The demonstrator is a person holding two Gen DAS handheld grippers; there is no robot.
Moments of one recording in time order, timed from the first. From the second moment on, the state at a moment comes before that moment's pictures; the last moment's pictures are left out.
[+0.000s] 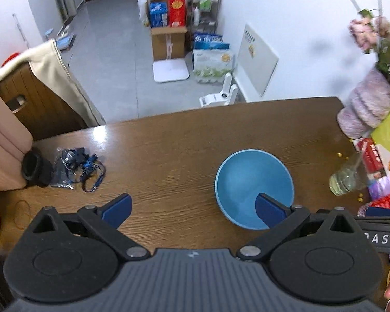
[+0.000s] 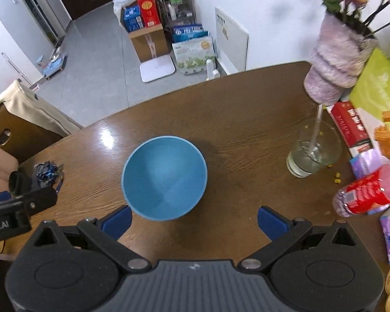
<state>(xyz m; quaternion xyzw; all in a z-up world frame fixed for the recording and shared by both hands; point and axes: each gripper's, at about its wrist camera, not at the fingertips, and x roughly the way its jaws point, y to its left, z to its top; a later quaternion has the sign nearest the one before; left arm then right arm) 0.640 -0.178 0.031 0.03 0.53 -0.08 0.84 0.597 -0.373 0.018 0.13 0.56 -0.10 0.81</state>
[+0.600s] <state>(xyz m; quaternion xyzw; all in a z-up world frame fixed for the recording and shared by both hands) 0.700 -0.217 -0.086 0.03 0.58 -0.04 0.81 0.656 -0.404 -0.105 0.17 0.61 -0.11 0.77</state>
